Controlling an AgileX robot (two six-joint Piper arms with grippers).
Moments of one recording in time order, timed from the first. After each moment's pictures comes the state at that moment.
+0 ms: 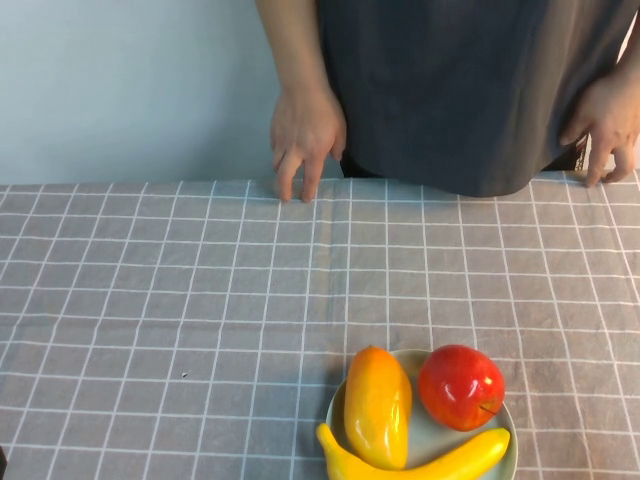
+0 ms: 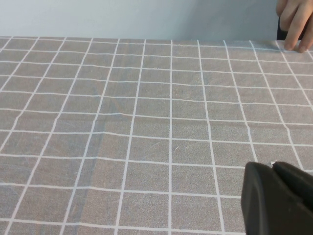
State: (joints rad) right arm -0.13 -0.02 -0.03 0.66 0.21 0.13; left arm -0.09 -0.01 0.02 -0.03 0.38 -0.01
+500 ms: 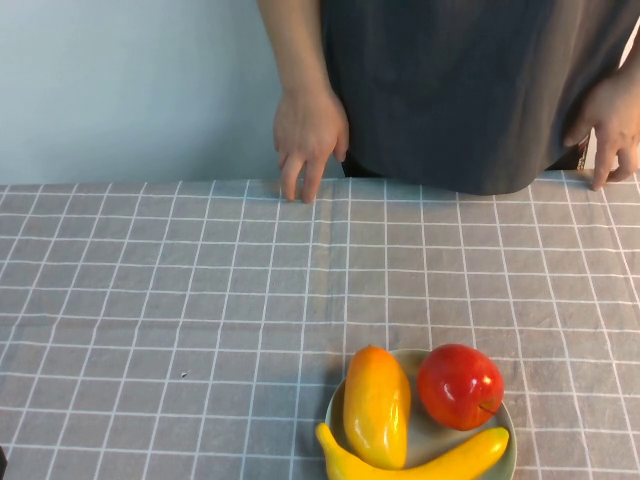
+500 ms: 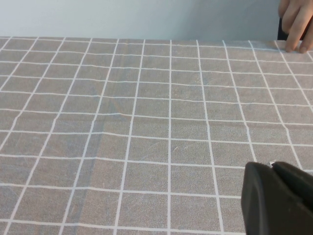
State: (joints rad) right arm -0.13 0.65 -0.63 0.60 0.98 -0.37; left arm -0.09 -0.01 0.02 -0.03 0.38 -0.01
